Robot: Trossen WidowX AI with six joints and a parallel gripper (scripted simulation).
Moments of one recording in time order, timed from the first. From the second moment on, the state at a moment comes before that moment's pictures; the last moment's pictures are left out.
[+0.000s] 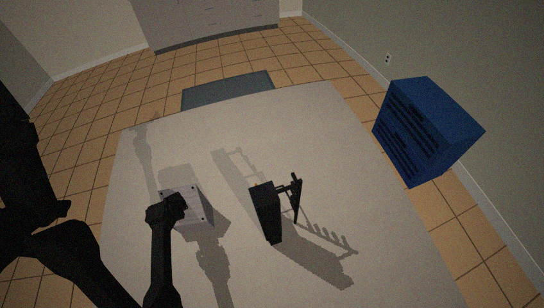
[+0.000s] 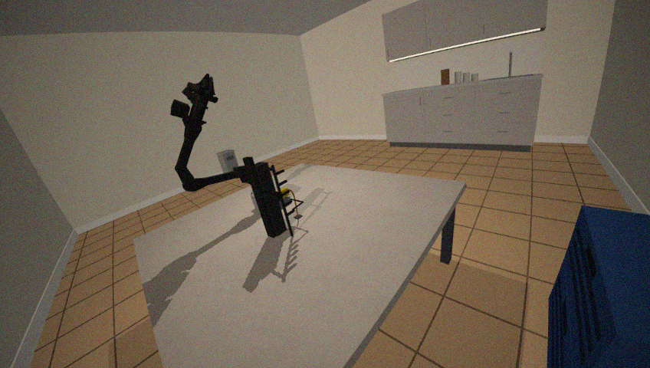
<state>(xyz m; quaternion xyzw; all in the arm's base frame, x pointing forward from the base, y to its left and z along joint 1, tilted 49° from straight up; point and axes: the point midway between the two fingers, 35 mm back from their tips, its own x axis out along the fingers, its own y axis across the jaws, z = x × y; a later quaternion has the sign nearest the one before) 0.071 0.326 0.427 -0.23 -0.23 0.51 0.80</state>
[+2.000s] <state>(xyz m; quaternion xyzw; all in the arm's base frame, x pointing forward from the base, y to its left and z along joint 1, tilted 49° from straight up) 0.280 -0.021 0.037 -0.59 0.72 0.26 0.25</state>
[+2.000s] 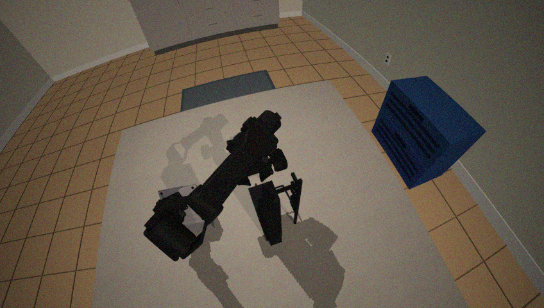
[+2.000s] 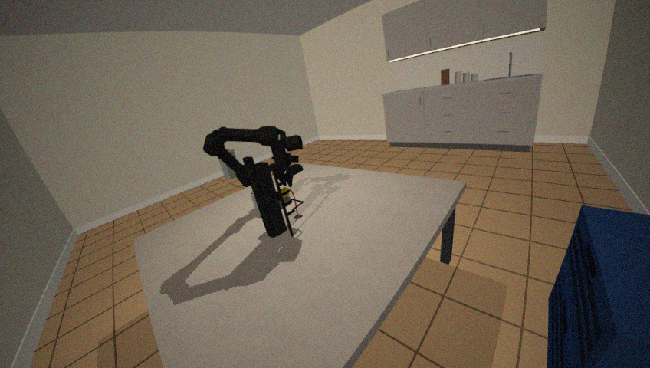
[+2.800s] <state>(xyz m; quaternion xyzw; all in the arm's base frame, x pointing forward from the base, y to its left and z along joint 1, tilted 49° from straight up) 0.279 -0.042 0.051 -0.59 0.72 0.26 0.25</state>
